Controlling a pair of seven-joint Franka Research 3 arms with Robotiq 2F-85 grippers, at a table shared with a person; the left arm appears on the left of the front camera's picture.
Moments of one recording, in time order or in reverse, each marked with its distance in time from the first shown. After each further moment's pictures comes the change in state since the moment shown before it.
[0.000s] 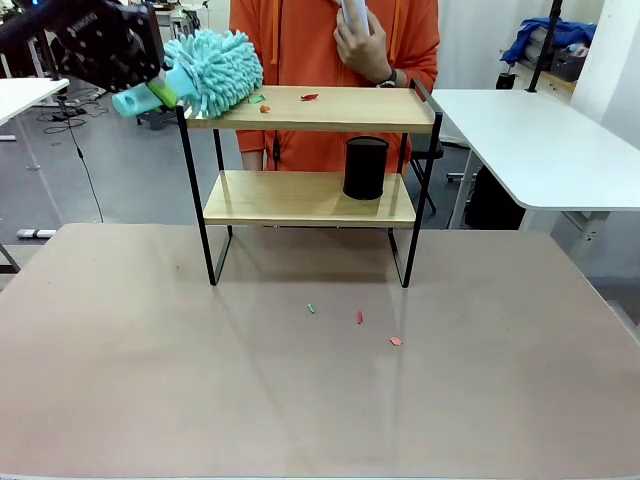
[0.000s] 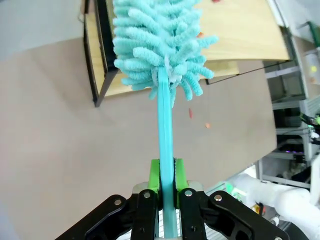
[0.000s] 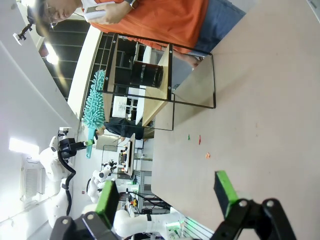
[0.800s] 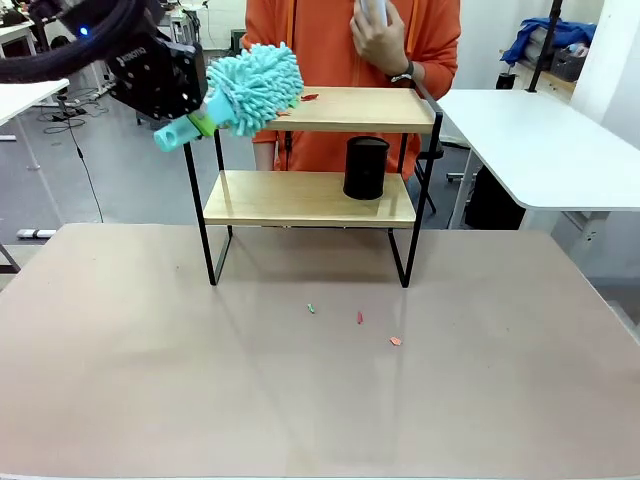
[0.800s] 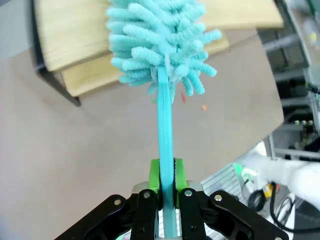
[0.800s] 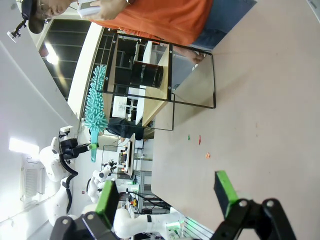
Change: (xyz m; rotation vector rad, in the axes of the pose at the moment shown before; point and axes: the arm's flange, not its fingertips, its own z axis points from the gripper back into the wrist) left arm -0.009 -0.037 -0.037 -0.037 0.098 -0.170; right arm 0.000 0.000 0.000 0.000 0.000 0.000
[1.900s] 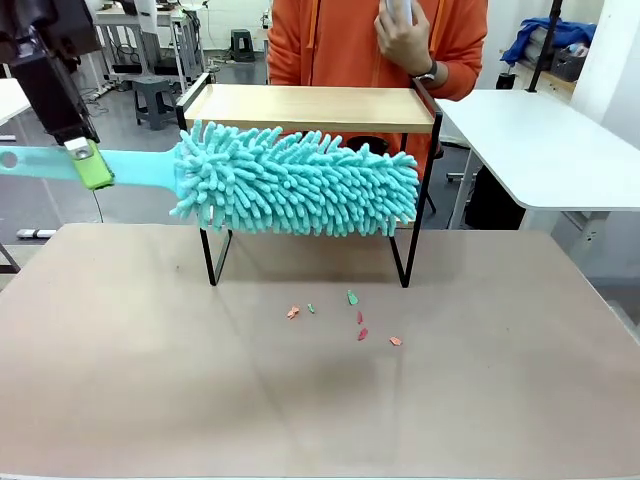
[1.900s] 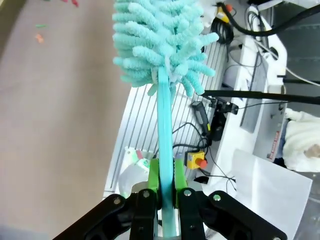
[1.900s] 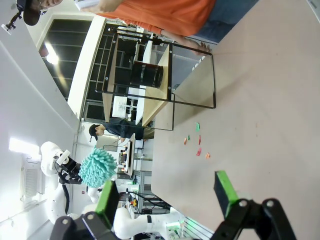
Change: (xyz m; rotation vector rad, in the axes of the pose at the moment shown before) left arm -0.060 0.015 0.047 -0.400 0.512 -0.642; right arm 0.000 0.000 0.000 0.000 0.000 0.000
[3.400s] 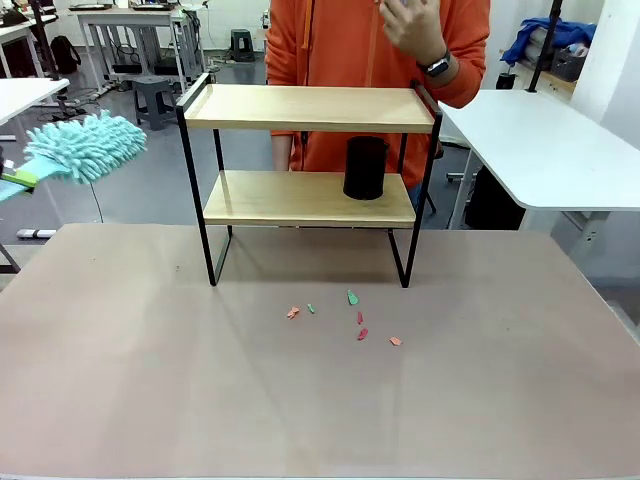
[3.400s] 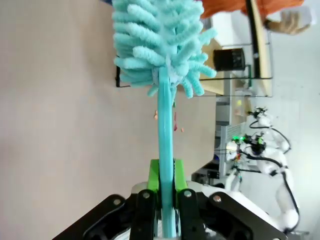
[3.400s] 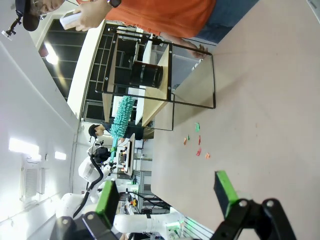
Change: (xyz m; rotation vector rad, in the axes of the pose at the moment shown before) left arm -0.242 0.197 0.001 -0.084 -0.941 0.984; right arm 0.000 0.000 0.000 -0.001 0.001 0.001
